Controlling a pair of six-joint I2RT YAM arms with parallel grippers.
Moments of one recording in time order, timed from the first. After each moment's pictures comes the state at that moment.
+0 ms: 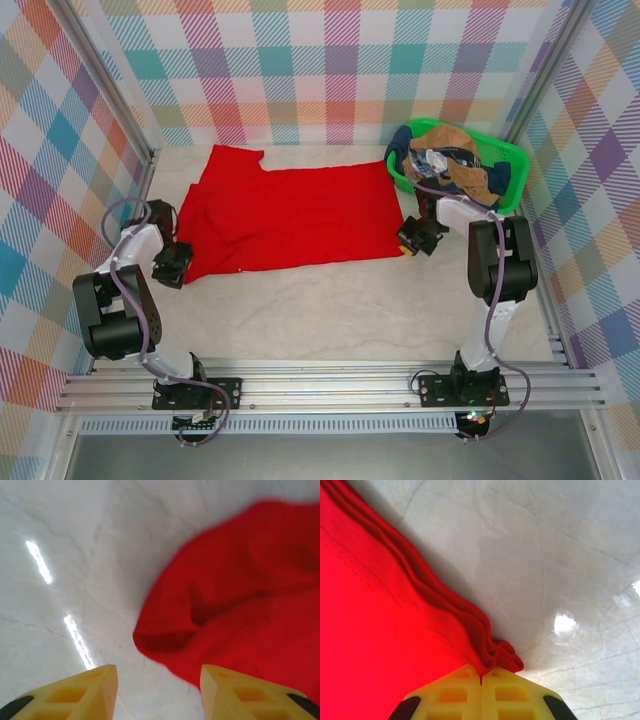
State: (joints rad) left arm 0.22 1.56 1.02 -0.88 -0.02 -1.09; right arm 0.16 1.94 1.30 -0.77 -0.21 0.77
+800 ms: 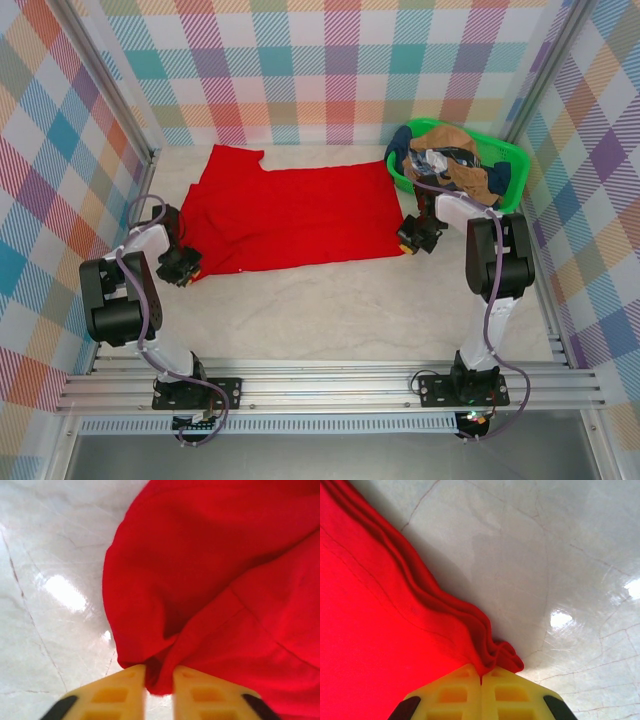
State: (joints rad) left arm 0.21 1.66 1.01 -0.81 -0.01 -0.70; right arm 0.16 1.97 1.34 -0.81 -0.21 0.75
